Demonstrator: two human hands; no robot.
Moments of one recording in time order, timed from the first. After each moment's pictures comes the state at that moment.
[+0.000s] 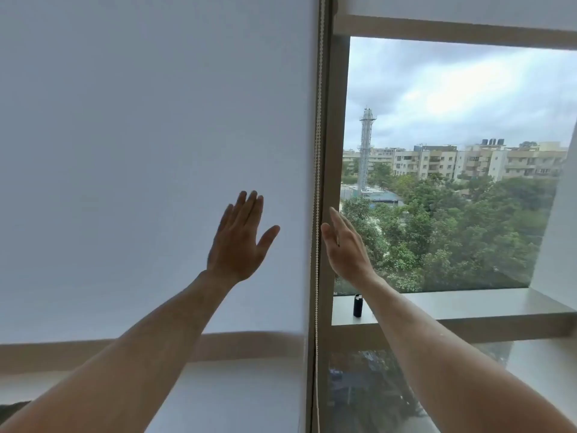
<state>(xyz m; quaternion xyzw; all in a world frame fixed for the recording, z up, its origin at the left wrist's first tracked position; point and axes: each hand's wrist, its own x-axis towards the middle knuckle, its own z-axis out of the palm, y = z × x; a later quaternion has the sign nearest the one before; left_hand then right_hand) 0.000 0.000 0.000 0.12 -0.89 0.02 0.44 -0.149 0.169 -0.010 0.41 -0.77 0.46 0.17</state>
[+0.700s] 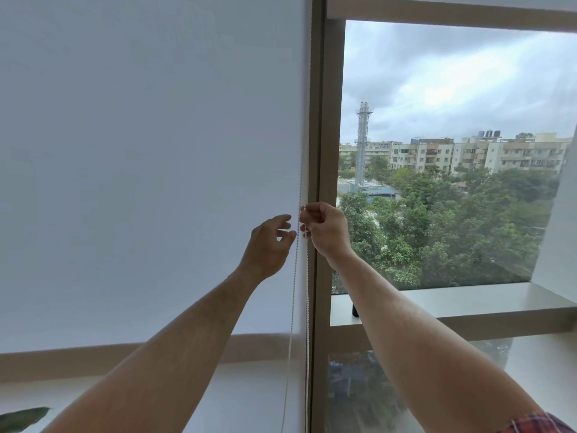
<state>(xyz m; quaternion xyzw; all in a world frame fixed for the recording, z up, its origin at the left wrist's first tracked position) -0.056 0.031 -0.006 0.11 -0.86 -0.30 0.40 -0.156 0.127 0.011 0.35 -0.65 0.67 0.05</state>
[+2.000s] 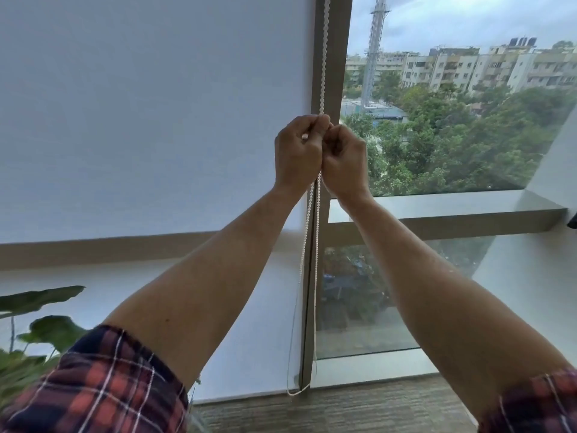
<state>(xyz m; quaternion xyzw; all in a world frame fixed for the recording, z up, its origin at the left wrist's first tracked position) -0.041 0.111 -0.032 0.06 -0.71 -0.47 0.52 -0.094 0.179 -0.049 0.37 -0.63 0.66 0.16</state>
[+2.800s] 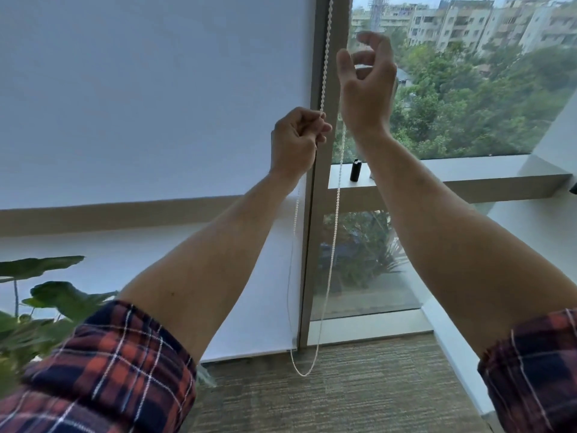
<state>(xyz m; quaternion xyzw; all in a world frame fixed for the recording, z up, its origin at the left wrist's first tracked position) -0.042 0.098 -0.087 0.05 -0.68 -0.59 0.42 -0.108 0.179 -0.019 0.30 -0.63 0.68 0.25</state>
